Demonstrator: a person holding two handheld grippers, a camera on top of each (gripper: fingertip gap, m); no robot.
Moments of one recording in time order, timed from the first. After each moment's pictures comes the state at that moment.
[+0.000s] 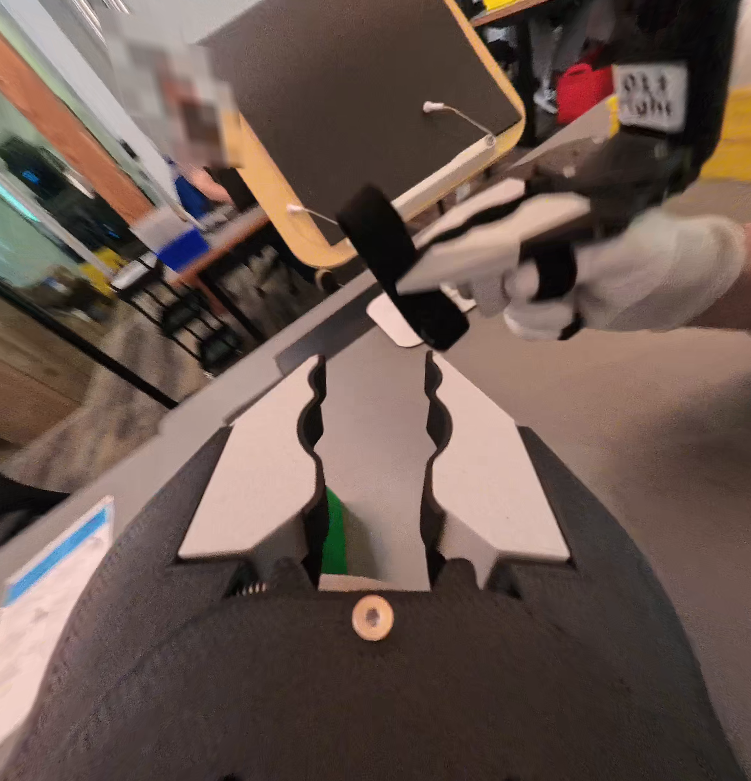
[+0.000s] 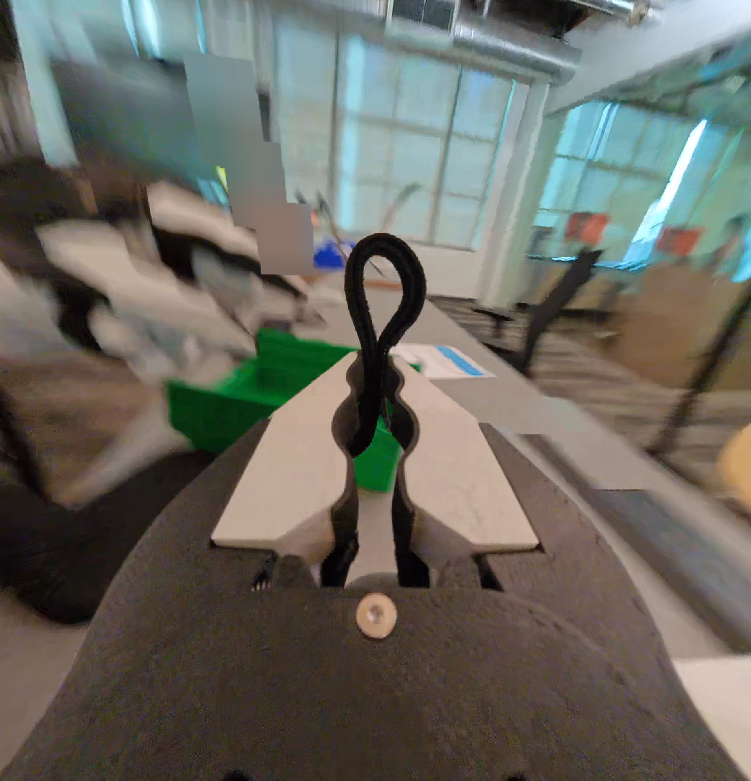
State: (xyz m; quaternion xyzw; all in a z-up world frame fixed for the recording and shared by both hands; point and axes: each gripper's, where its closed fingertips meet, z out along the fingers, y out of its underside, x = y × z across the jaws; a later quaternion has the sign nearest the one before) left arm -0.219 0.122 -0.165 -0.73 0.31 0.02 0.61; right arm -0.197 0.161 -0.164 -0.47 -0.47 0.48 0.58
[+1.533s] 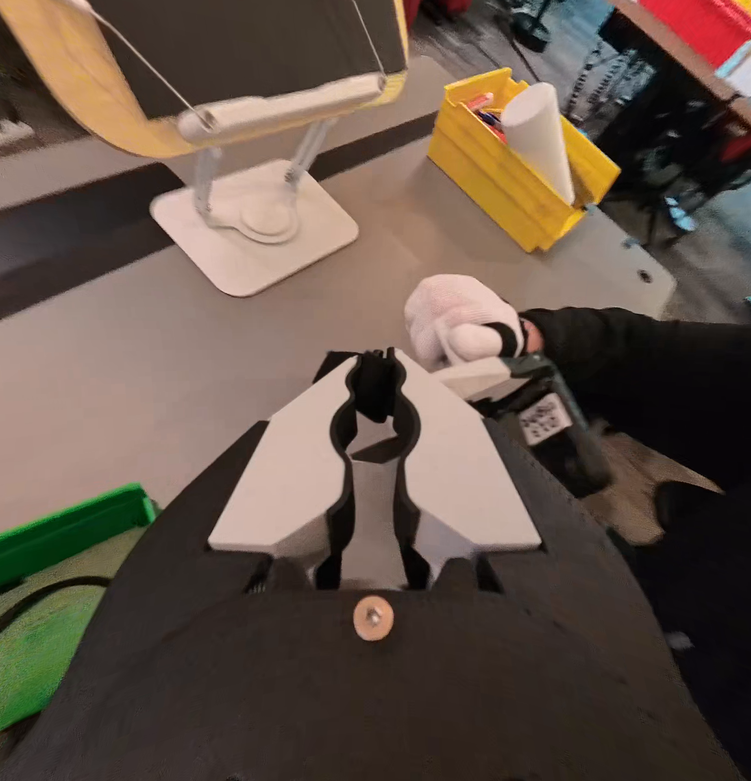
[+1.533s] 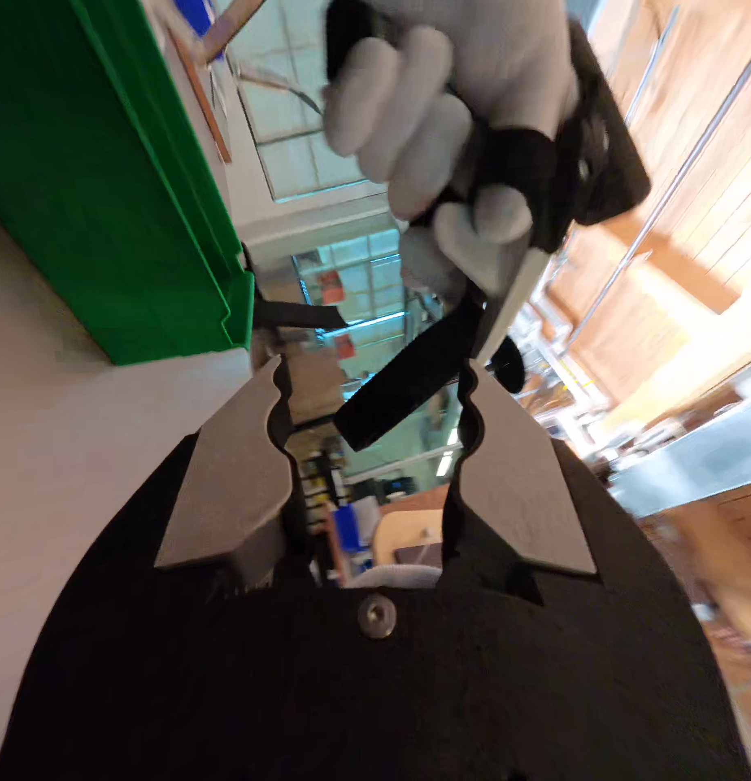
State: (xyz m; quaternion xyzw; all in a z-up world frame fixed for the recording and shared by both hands) left arm -0.197 0.171 -0.170 -0.83 0.28 -0.31 0.37; right arm -0.216 0.144 -0.207 -0.18 -0.59 -0.09 0.79
